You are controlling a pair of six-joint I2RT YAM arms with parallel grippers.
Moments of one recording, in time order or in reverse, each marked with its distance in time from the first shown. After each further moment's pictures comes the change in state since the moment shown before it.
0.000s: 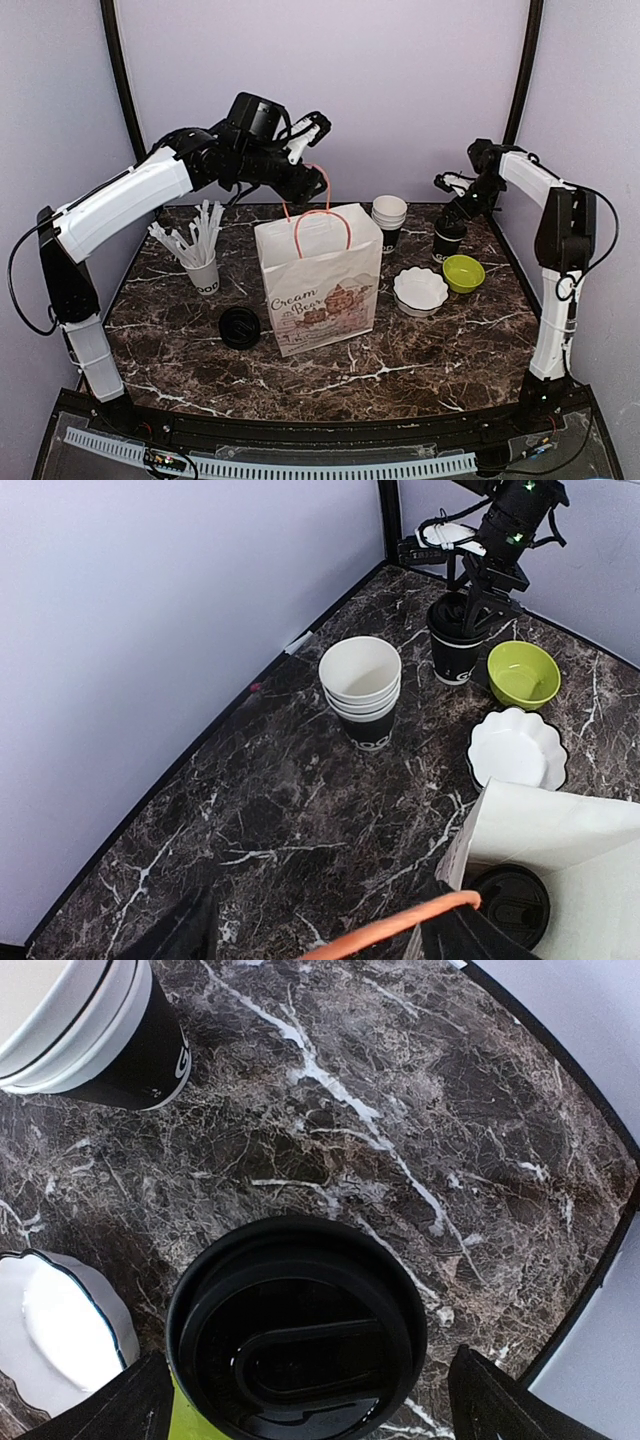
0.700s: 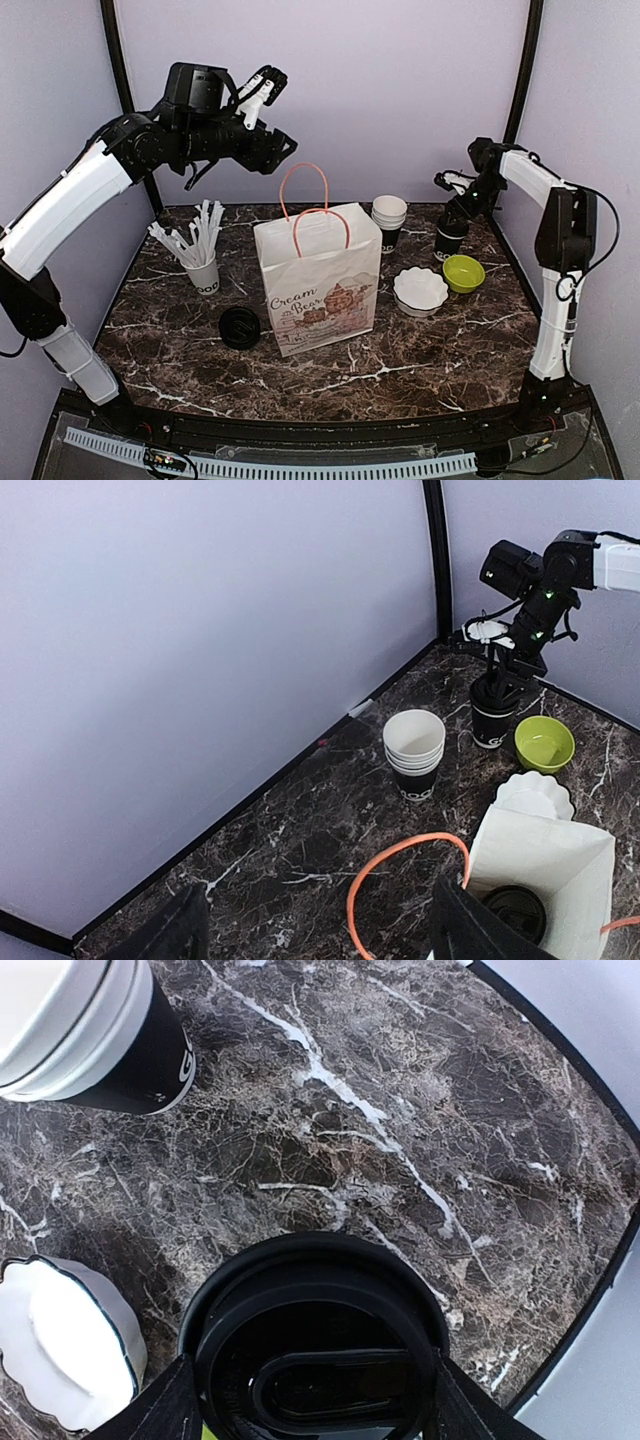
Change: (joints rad) left arm 0.000 -0.222 -0.042 0.023 -0.110 -0.005; right arm 0.000 0.015 0.016 -0.011 -0.015 0.016
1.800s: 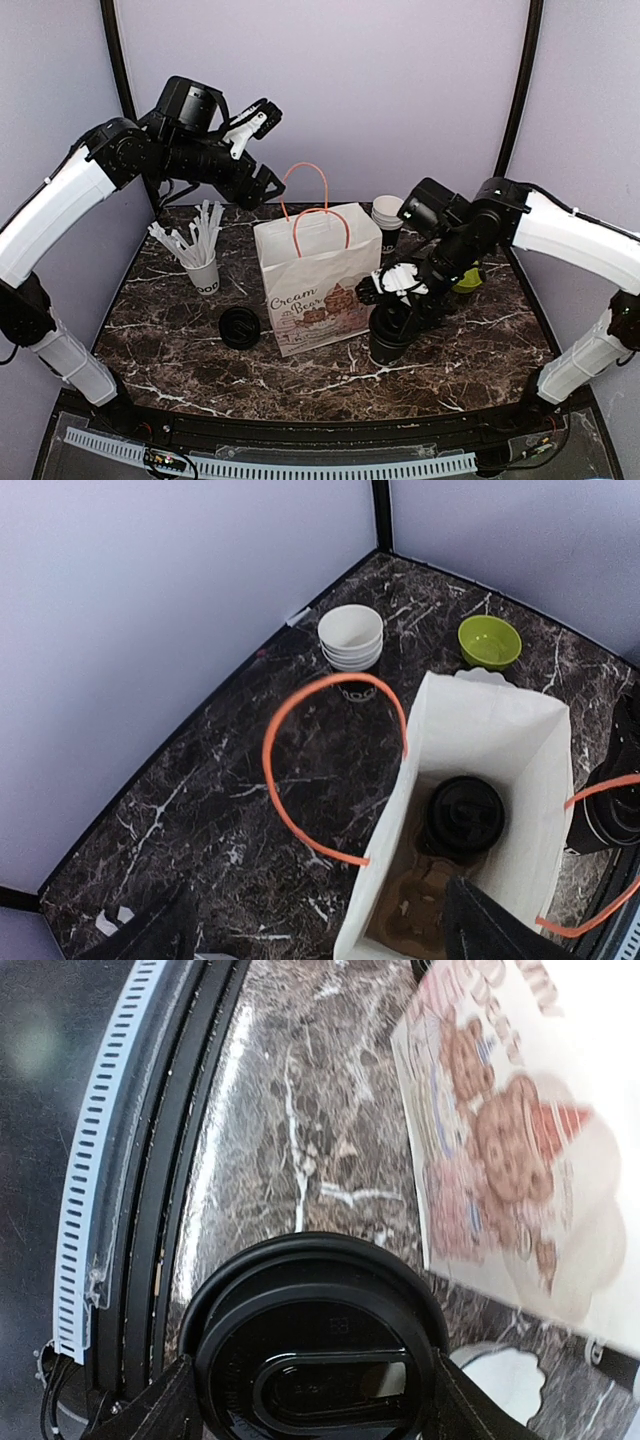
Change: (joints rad) left arm 0.000 -0.071 -0.052 -0.235 0.108 -0.027; right arm 0.840 -0.729 -0.644 -0.104 -0.080 -0.270
